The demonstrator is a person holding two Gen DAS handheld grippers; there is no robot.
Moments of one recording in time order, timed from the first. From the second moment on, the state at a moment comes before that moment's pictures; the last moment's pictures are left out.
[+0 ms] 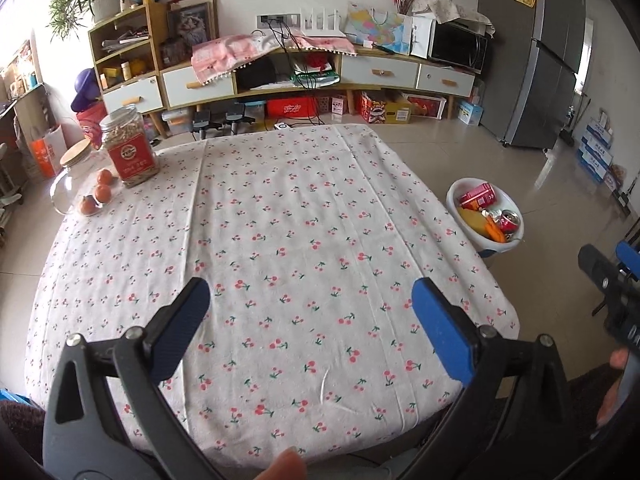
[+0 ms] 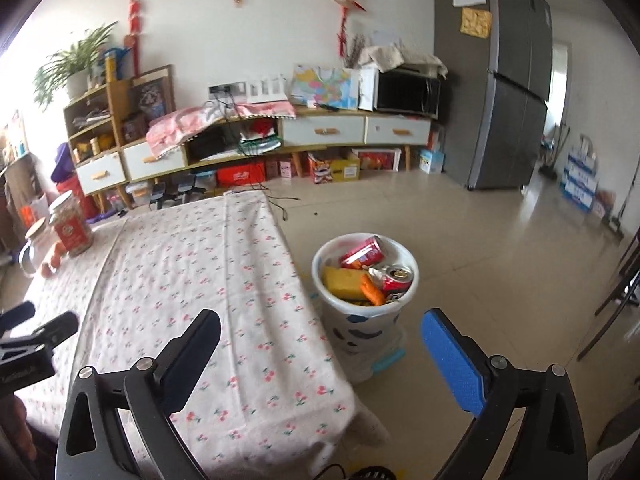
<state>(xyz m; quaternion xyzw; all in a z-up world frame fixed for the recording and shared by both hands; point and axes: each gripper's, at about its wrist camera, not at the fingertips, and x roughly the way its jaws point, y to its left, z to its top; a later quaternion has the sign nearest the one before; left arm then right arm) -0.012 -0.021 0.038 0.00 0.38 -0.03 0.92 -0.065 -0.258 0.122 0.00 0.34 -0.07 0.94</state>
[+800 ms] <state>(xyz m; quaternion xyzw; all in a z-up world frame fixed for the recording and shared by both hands) -0.021 -0.021 0.037 0.00 0.37 -0.02 0.93 -0.068 -0.255 0.109 0.01 0.35 -0.08 0.93</state>
